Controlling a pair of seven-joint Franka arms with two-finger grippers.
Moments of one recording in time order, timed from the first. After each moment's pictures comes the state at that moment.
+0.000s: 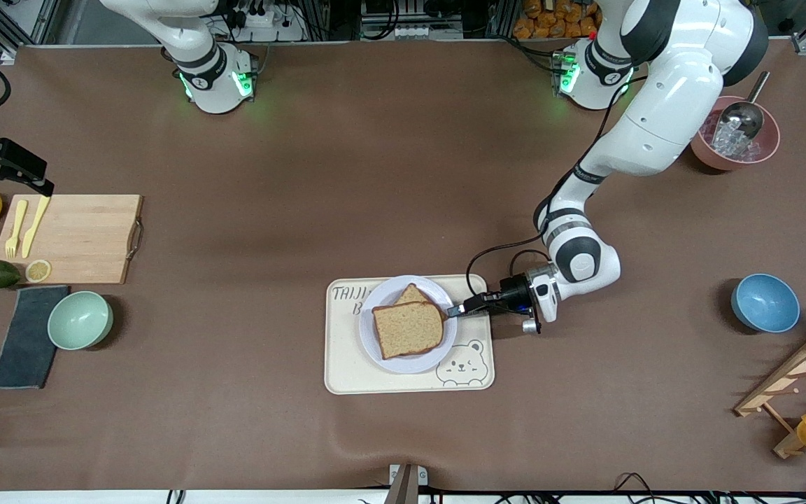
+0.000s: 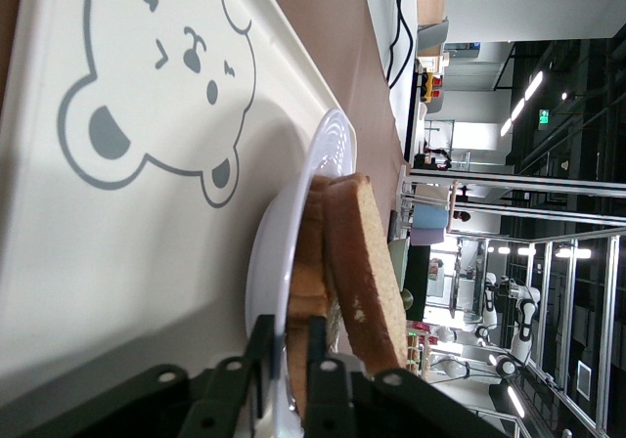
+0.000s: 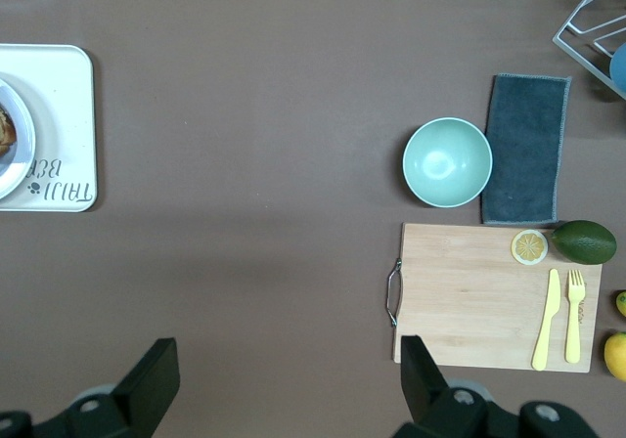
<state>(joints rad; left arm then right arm) -0.14 0.88 -0.26 -1.68 -1.80 2.27 0.99 -0.06 0.02 0.02 -1.49 0.01 1.55 -0.09</state>
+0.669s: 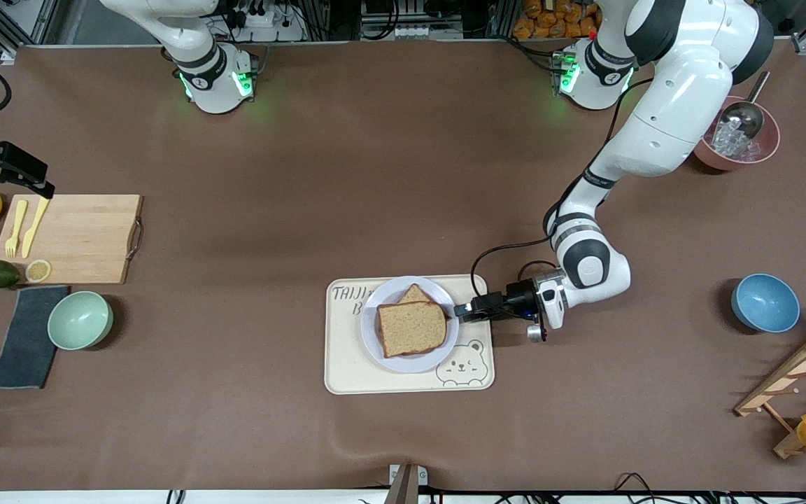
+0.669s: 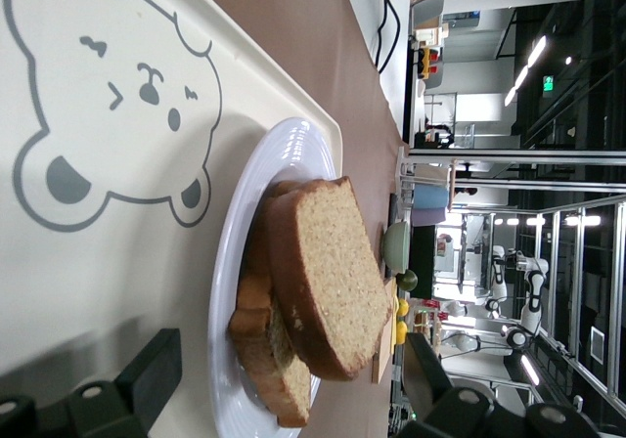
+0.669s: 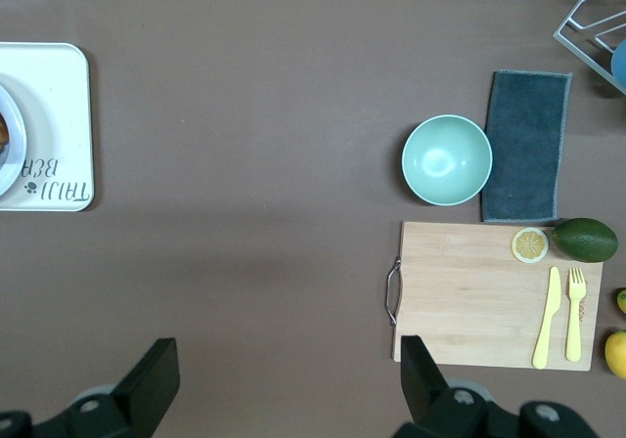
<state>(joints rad) -0.12 0.88 -0.26 -1.64 -1.66 2.25 0.93 -0.06 0.03 0.02 -1.49 0.01 1.55 -0.09</state>
